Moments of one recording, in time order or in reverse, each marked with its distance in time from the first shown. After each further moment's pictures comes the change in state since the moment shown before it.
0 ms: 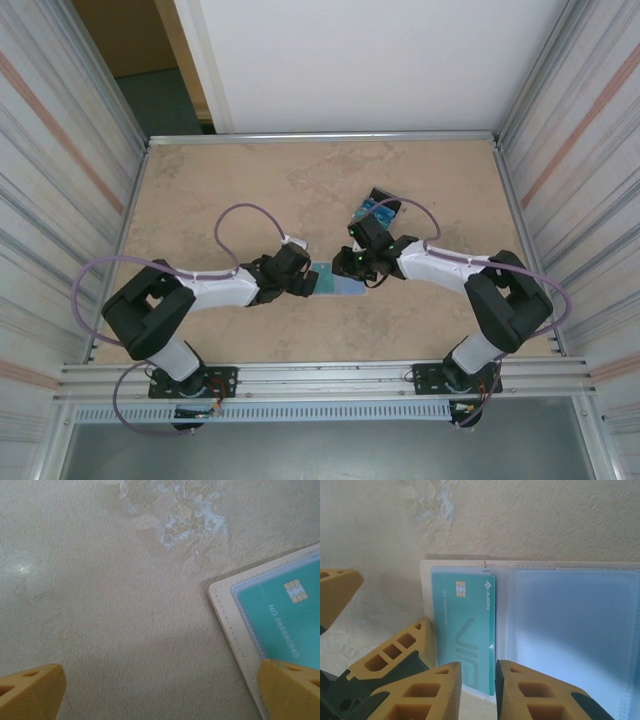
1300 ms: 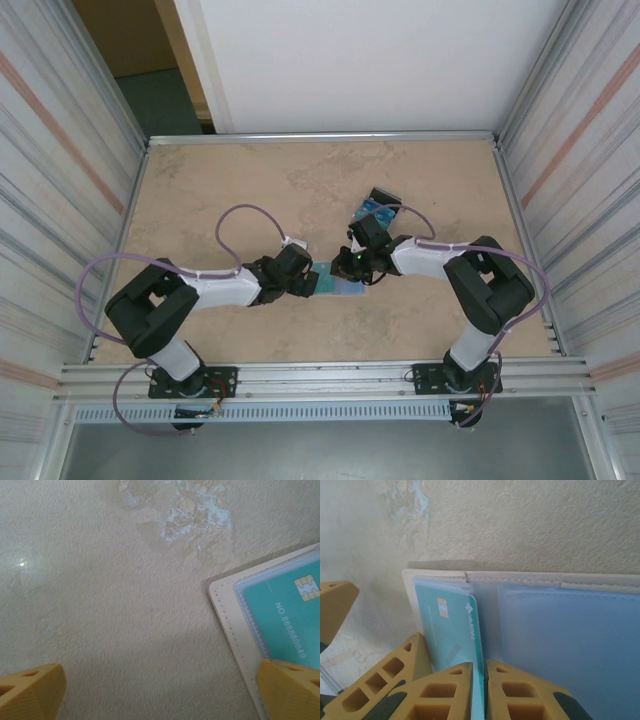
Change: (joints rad) left arm -0.006 0.017 0.008 -0.008 -0.008 -0.027; right arm -0.053 0.122 -0.015 0.119 -0.137 0.053
